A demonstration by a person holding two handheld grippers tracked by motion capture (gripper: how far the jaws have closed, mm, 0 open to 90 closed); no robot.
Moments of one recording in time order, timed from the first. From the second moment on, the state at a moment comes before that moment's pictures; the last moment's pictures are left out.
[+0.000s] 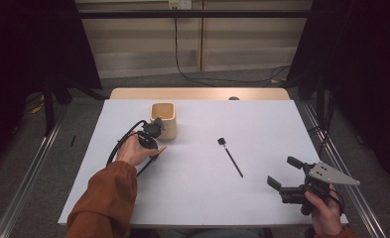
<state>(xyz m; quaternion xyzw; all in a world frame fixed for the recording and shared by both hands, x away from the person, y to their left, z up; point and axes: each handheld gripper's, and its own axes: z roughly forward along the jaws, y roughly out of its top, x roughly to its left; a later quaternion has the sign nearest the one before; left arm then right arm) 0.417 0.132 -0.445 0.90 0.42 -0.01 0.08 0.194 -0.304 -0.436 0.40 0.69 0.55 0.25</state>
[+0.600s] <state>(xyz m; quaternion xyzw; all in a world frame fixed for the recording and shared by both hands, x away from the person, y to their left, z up) 0.414 0.142 -0.435 0.89 0.43 -0.02 0.12 0.195 -0.304 -0.436 0.40 0.69 0.55 0.25</state>
